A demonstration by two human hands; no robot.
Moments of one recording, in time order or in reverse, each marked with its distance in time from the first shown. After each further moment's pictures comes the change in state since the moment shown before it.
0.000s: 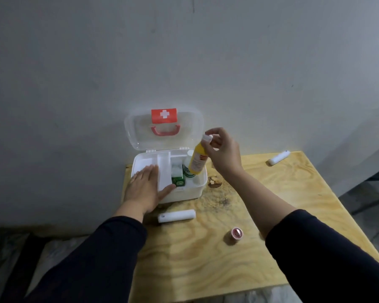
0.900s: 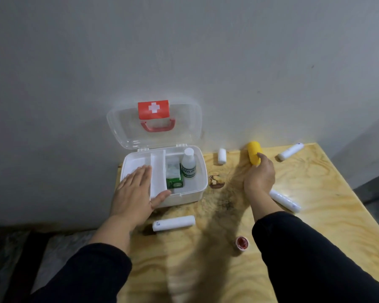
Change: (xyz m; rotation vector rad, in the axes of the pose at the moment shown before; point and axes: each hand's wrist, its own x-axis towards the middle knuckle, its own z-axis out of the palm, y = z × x) left_hand 0.010 -0.011 0.021 0.038 0.031 -0.002; right_hand 0.020 0.141 -0.023 -0.439 0.422 0.474
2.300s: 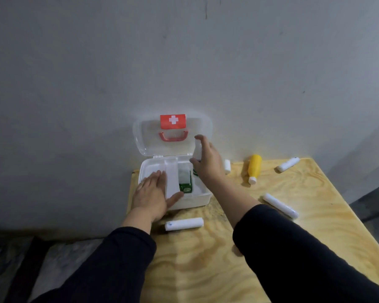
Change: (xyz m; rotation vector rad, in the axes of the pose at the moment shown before) left_hand -0.012 0.012 -0.027 -0.061 -0.094 -0.018; right_hand -0.099 -0.131 -0.004 0.026 -0.423 -0.603
